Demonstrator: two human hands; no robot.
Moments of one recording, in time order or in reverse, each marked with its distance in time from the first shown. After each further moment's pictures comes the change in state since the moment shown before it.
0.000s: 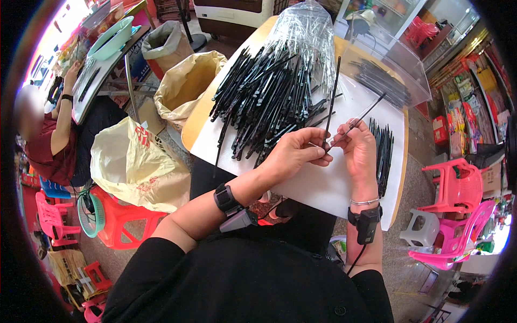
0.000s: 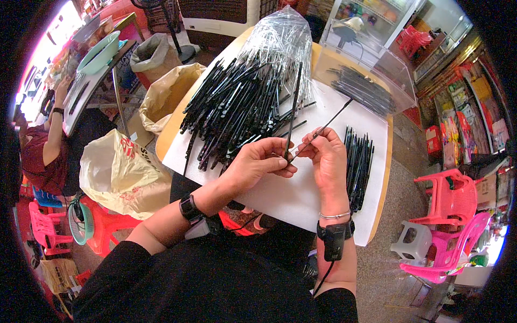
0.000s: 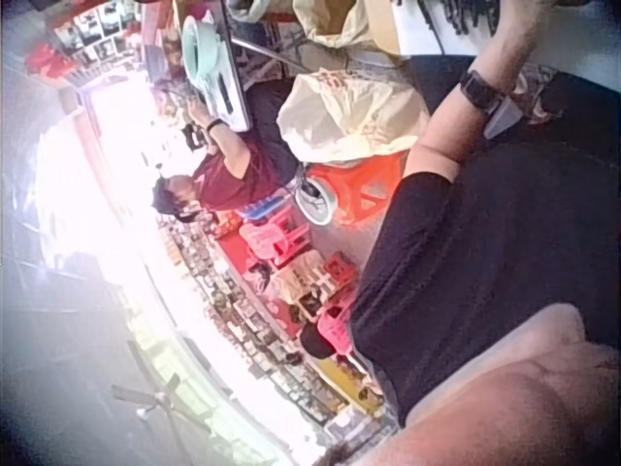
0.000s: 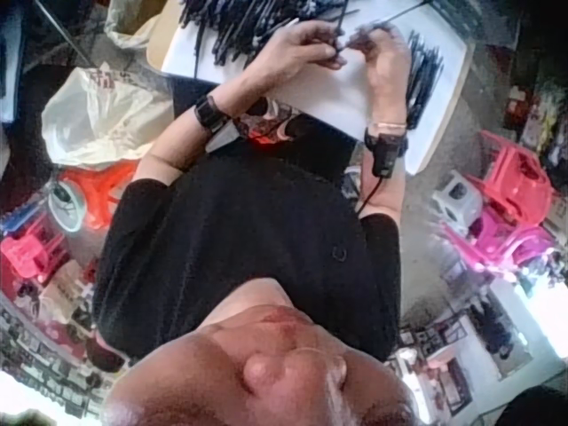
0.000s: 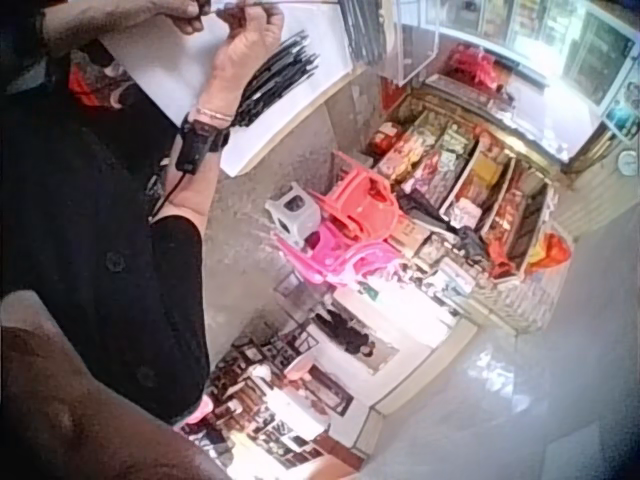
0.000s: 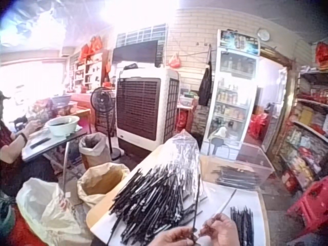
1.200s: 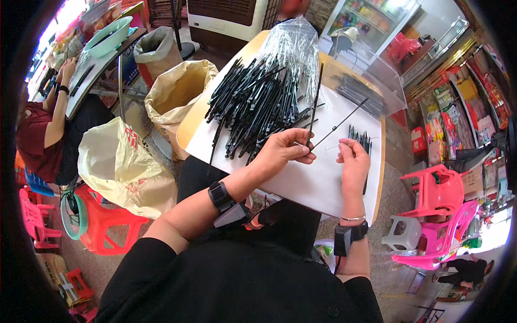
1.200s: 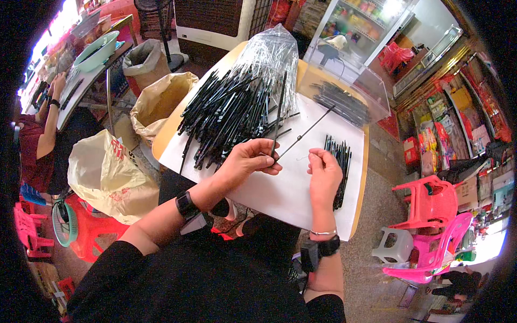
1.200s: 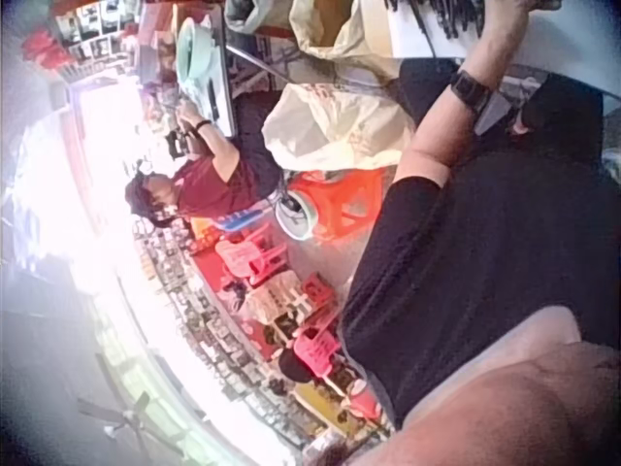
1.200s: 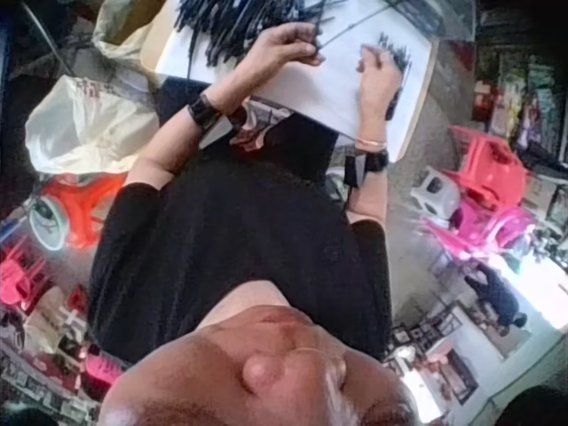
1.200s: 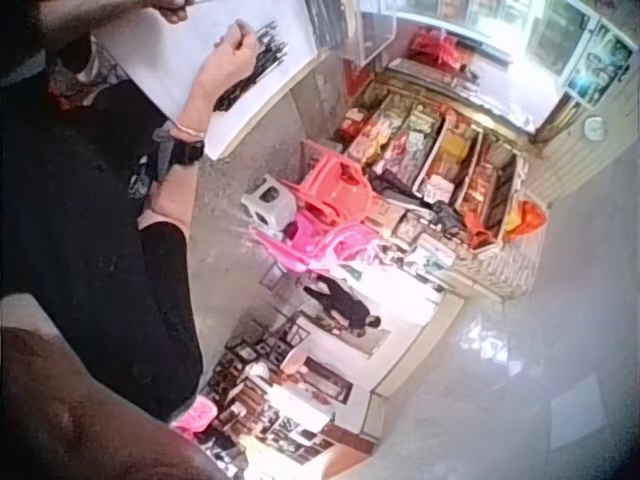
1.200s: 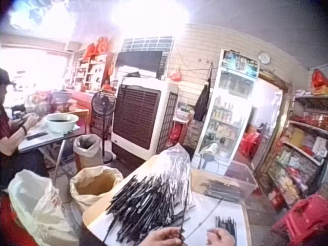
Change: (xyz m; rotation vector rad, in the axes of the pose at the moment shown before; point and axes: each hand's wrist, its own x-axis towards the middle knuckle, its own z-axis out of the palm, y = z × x) left_hand -0.004 0.000 -0.004 -0.067 -0.044 0.103; right_hand -0.044 -0.020 0.009 -0.749 0.393 -0.204
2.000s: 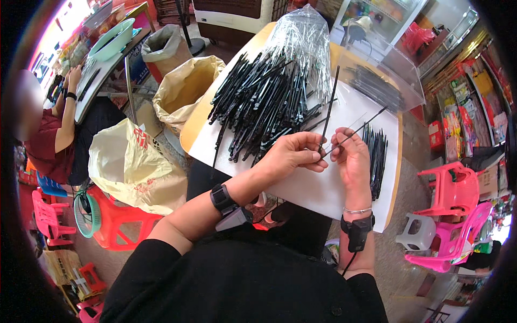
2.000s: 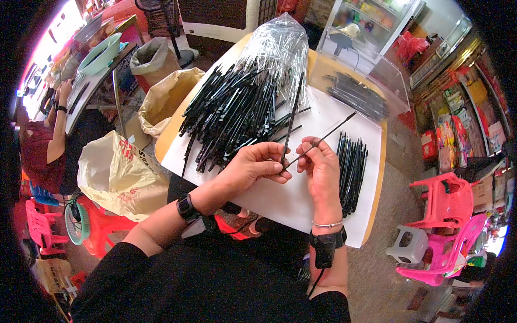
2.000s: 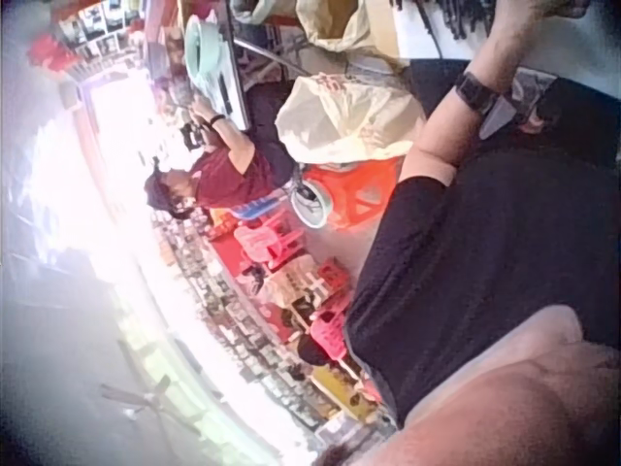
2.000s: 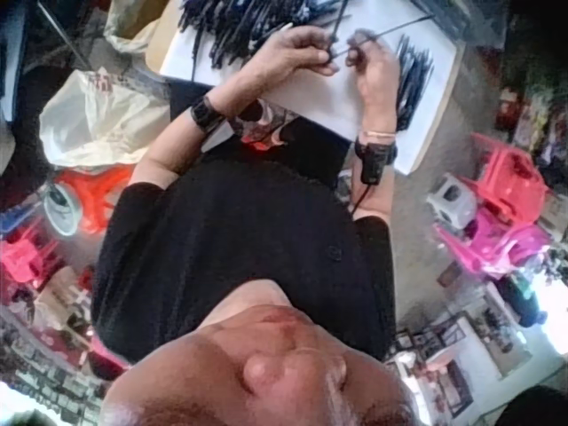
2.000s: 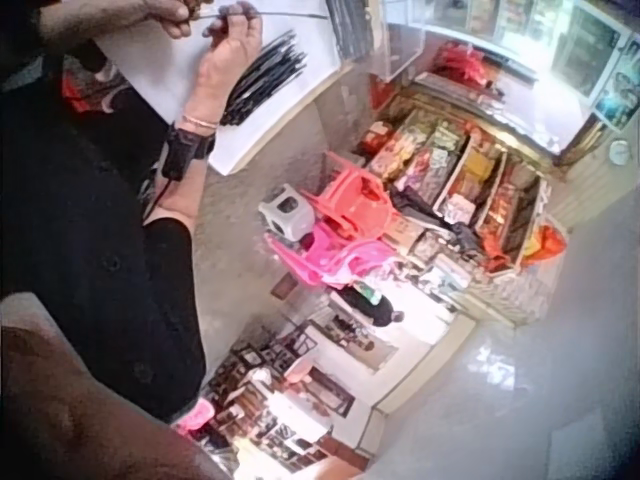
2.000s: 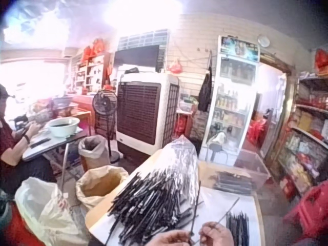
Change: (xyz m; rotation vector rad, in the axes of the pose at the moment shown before) left_hand 0.001 0.003 0.003 -0.036 0.006 -0.162; right_hand 0.020 0.008 0.021 0.681 -0.341 0.331
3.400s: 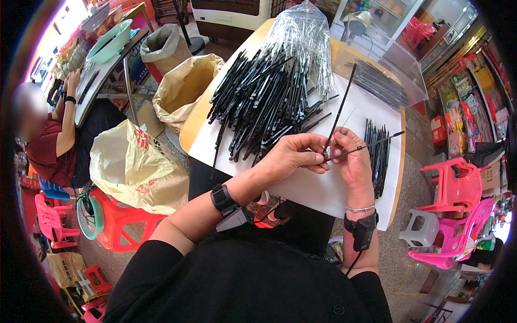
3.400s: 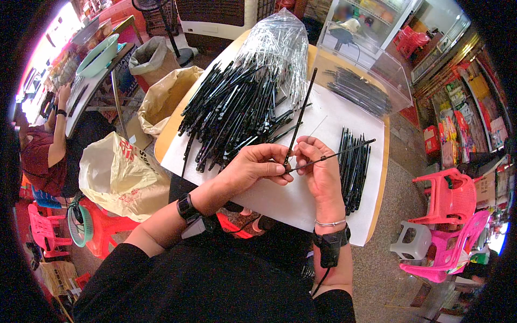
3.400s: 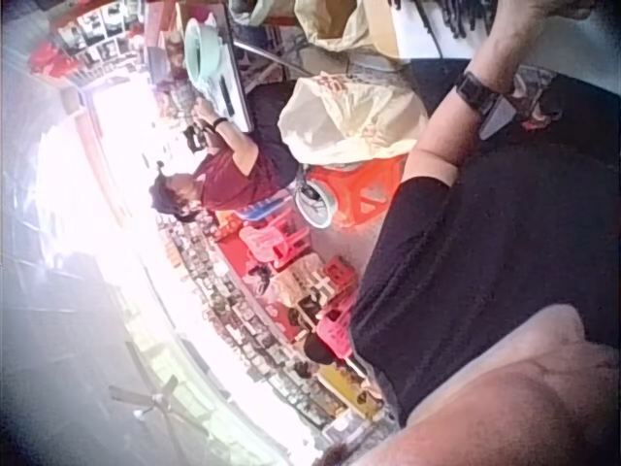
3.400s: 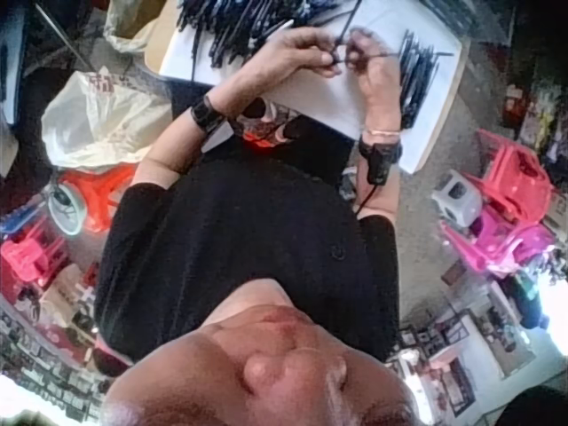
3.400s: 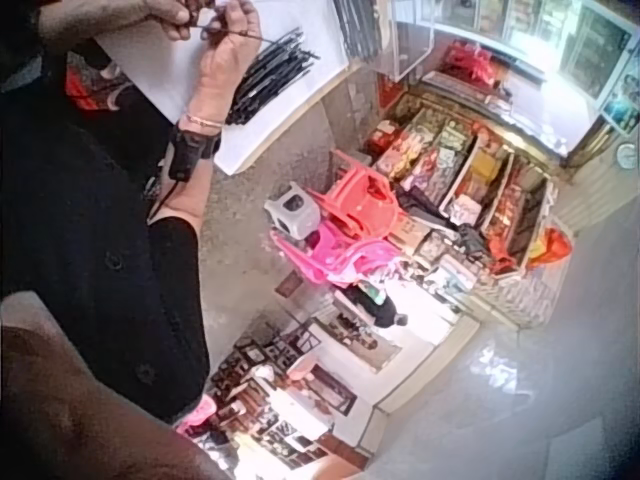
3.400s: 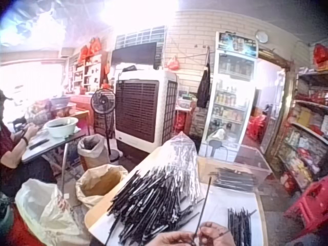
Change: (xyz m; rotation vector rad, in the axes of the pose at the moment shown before) left_hand 0.000 -0.002 0.001 0.063 -0.040 0.010; right_hand -0.001 -0.001 0.002 -0.033 -0.011 0.116
